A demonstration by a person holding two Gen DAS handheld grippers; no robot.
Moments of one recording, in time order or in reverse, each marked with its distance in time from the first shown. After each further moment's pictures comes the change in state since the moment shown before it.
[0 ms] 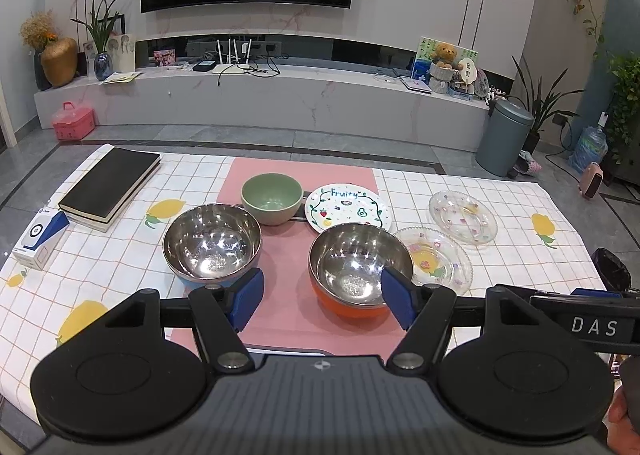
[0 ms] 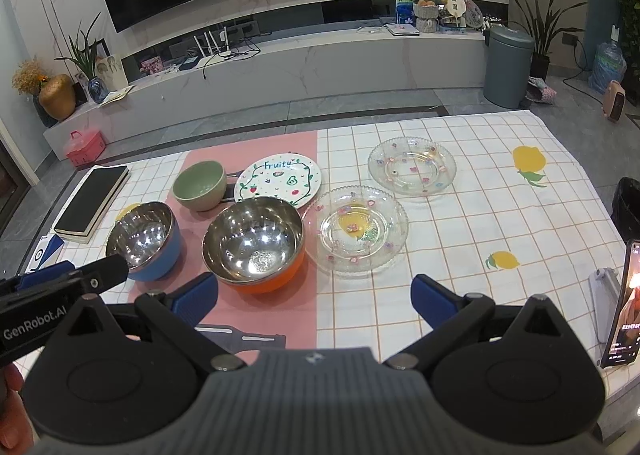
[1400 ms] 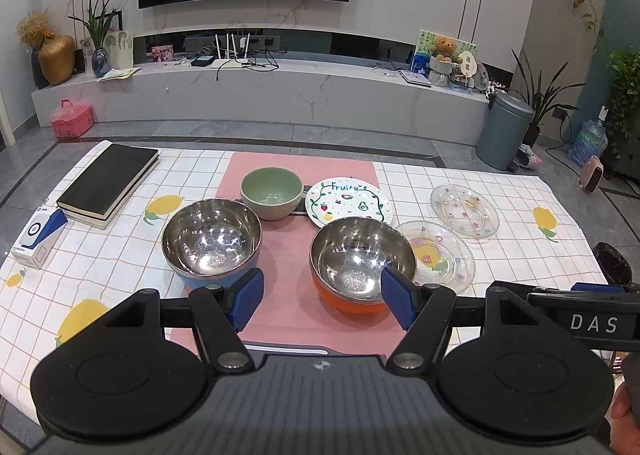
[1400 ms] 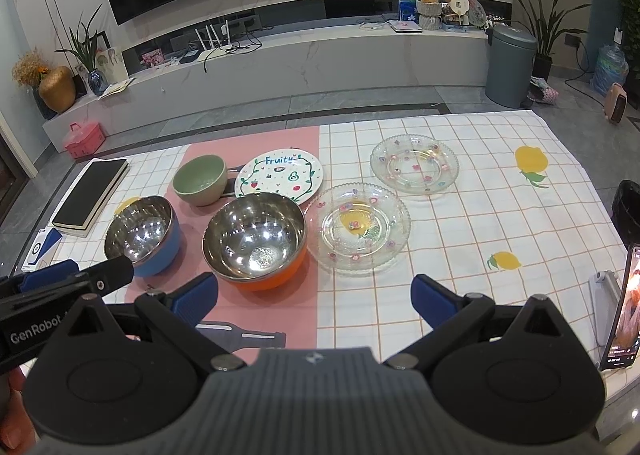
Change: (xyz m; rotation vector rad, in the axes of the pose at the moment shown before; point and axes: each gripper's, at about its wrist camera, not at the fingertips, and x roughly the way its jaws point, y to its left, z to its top) left arm 0.007 0.001 -0.003 0.008 0.016 0.001; right arm 0.005 0.004 0.003 -0.016 0.023 -0.006
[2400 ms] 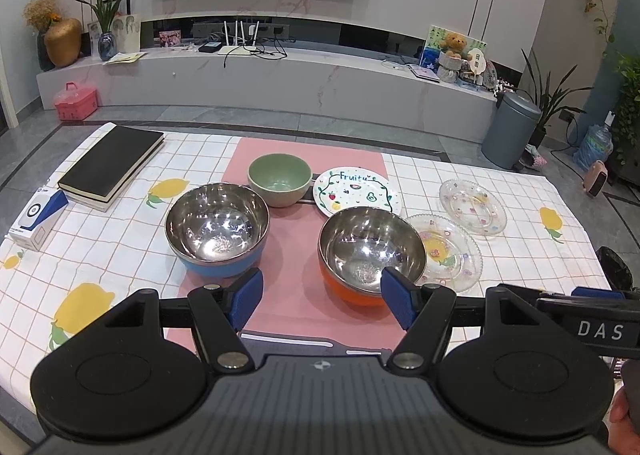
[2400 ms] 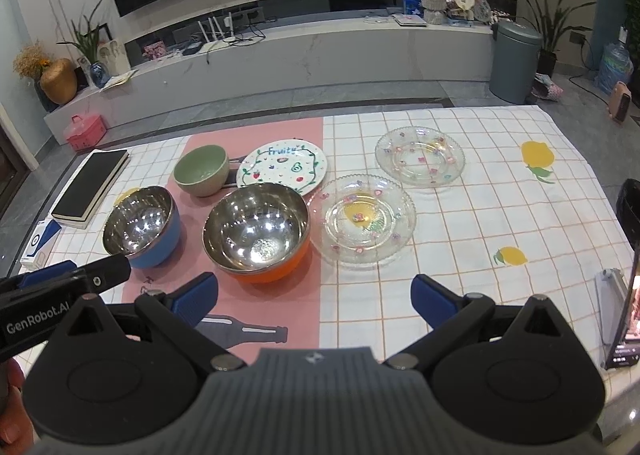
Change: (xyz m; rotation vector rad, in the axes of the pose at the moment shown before) left arm 0.008 0.011 0.000 -0.040 0.034 0.000; right arm 0.012 0.001 -0.005 -0.018 -0.004 0.023
